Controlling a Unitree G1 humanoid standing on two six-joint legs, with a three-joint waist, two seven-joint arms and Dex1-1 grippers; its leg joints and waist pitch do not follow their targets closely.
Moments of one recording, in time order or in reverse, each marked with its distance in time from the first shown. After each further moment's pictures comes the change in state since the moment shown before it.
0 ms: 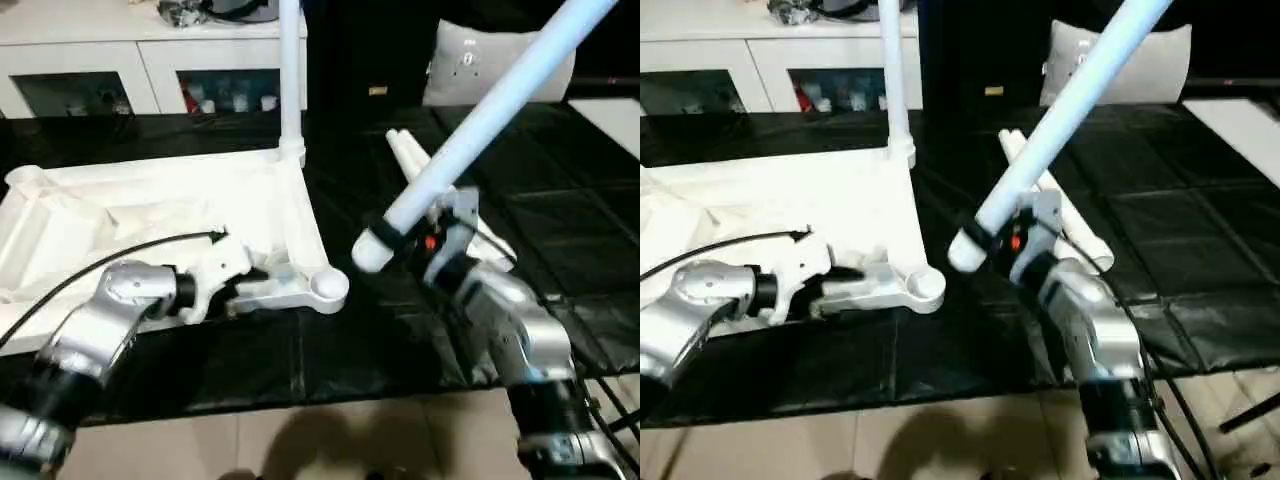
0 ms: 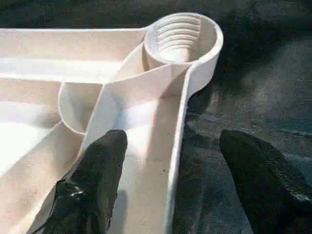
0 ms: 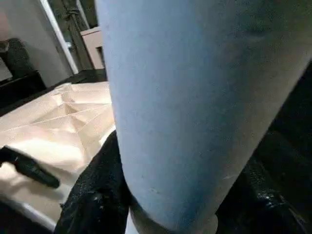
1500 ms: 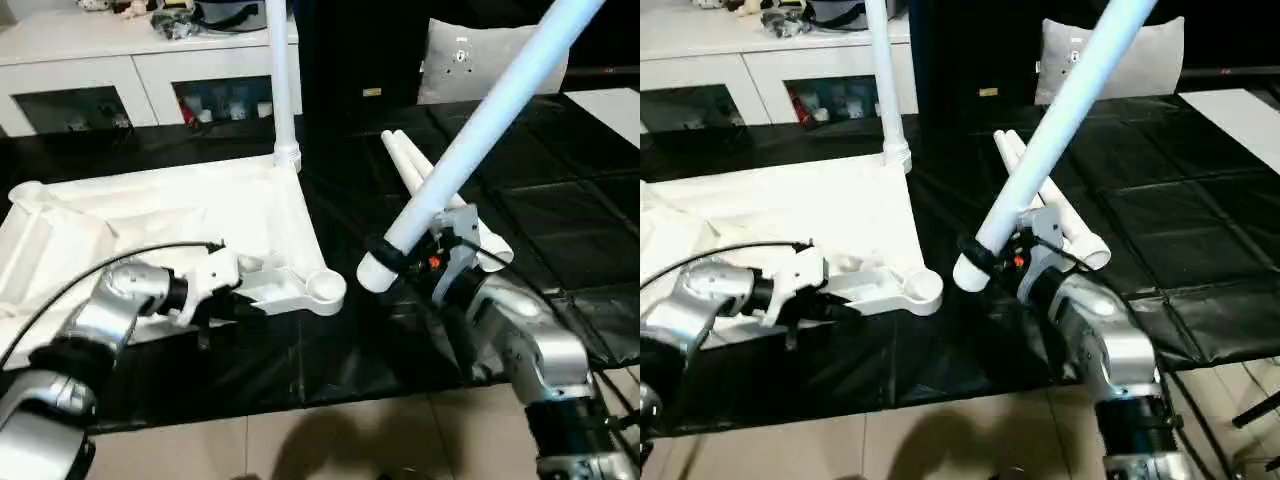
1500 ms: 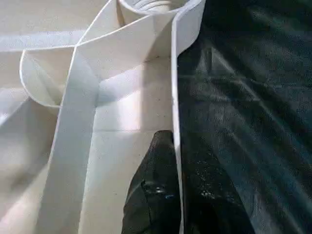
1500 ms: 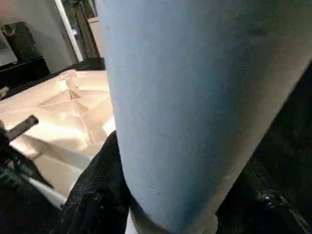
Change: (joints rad) left arm -0.065 -0.113 0.004 0.350 0.136 -0.297 -0.129; right arm 0.023 -0.084 0.034 -0.082 -0.020 0.056 0.044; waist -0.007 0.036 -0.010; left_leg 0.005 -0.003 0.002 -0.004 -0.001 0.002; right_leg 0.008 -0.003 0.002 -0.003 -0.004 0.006
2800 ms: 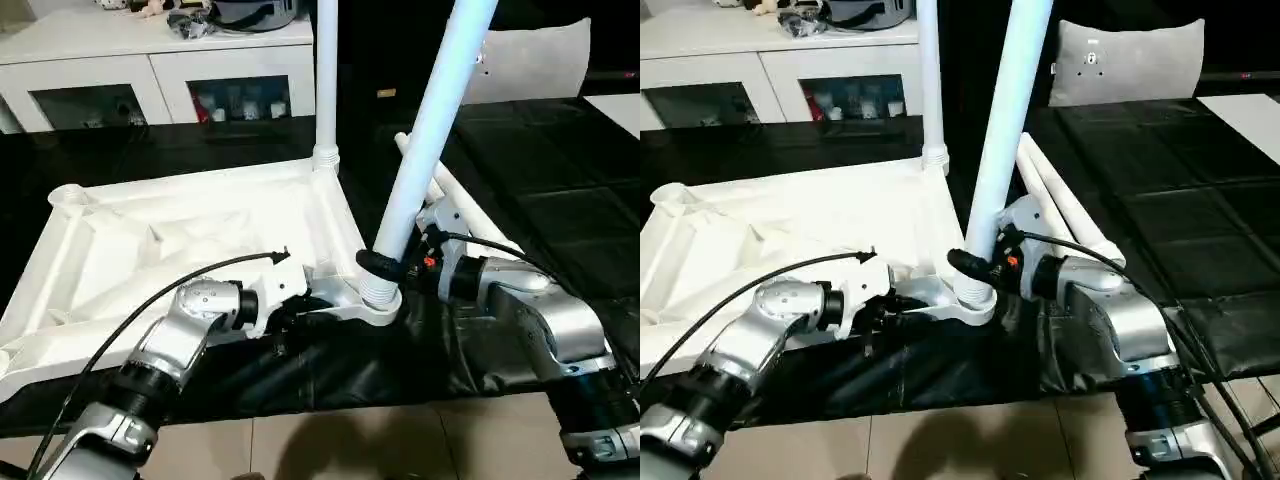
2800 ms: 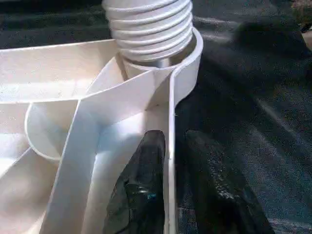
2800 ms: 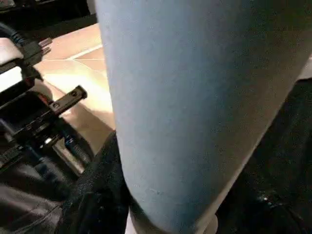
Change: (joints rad) left arm 0.062 -0.171 -0.012 -0.209 0.010 0.141 0.121; right arm -0.054 -0.126 0.114 -0.031 -0.036 0.145 0.150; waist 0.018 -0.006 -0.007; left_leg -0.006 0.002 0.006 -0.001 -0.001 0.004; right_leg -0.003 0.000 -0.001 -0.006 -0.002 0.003
